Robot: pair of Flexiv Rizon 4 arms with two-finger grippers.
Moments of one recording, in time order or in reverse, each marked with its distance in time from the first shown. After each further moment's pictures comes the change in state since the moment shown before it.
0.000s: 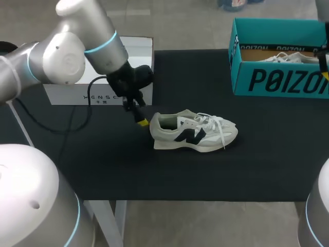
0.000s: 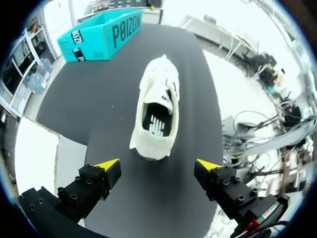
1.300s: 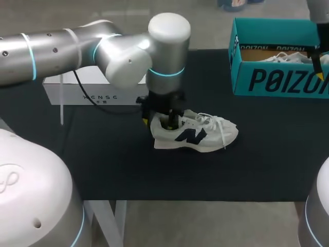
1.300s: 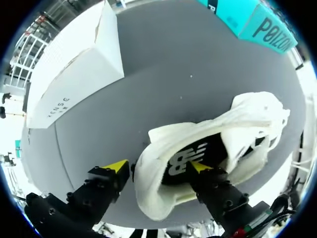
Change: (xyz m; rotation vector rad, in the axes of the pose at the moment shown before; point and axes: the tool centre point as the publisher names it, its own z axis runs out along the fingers) left arm -0.003 -0.024 0.068 -0.289 -0.452 -1.098; right arm 0.013 -0.021 -0.015 -0.079 -0.014 -0.137
